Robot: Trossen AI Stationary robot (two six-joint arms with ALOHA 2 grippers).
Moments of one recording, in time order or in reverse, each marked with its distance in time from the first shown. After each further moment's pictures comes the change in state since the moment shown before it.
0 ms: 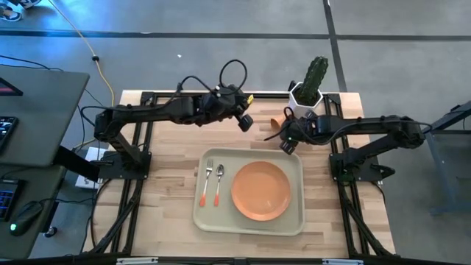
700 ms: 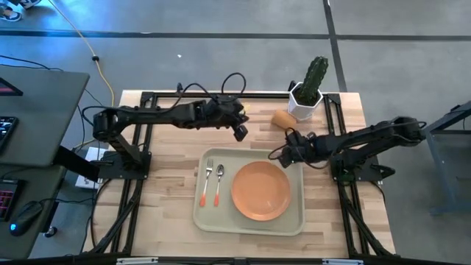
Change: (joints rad) left arm 0.052 -0.020 -0.260 0.156 0.247 -0.056; right arm 0.169 -0.002 -0.314 0.289 0.017 0.438
